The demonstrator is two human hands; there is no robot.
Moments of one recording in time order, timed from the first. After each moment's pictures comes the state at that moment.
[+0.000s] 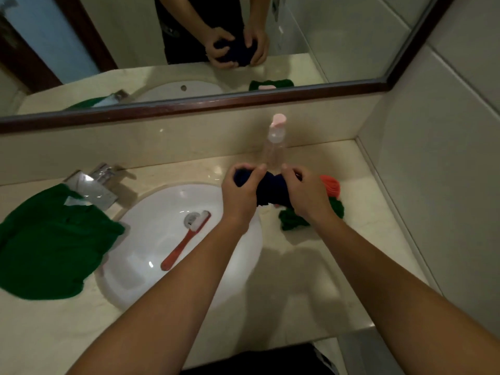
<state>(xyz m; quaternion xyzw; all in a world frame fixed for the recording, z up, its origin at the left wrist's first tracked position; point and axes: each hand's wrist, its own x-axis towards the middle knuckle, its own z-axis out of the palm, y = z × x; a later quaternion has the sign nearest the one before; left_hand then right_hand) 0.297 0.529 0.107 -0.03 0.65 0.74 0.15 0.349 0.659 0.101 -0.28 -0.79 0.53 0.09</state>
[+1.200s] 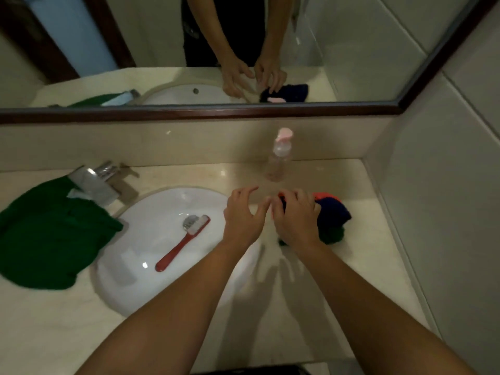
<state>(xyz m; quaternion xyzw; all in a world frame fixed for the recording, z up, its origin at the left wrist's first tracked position) 0.303 0.560 0.038 0.13 0.86 0.48 0.08 0.358 0.682 0.059 -0.26 -0.94 0.22 0.05</state>
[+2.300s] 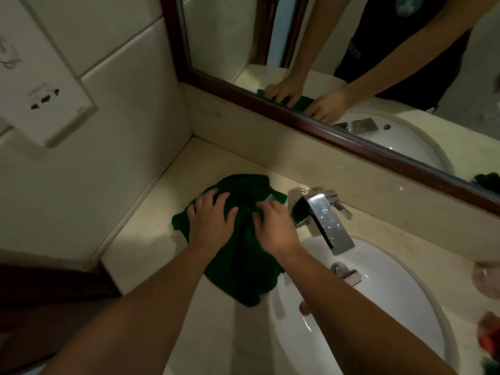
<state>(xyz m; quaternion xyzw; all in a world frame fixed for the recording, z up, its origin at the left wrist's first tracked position) 0.111 0.033 -0.021 -0.07 0.98 0.21 -0.01 0.105 0.203 0.013 0.05 -0.96 0.25 -0.09</state>
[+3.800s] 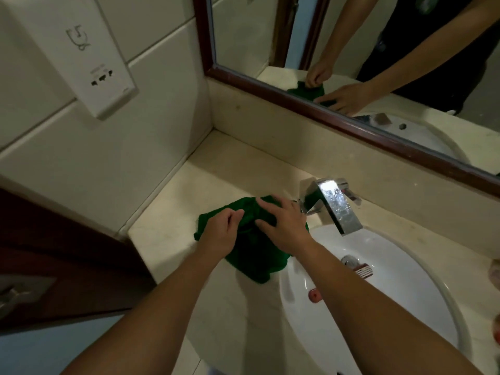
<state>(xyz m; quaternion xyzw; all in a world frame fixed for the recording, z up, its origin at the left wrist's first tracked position) 0.185 0.032 0.006 -0.11 0.87 0.48 0.03 0.136 0.213 0.023 0.11 -0.95 0.24 -0.18</state>
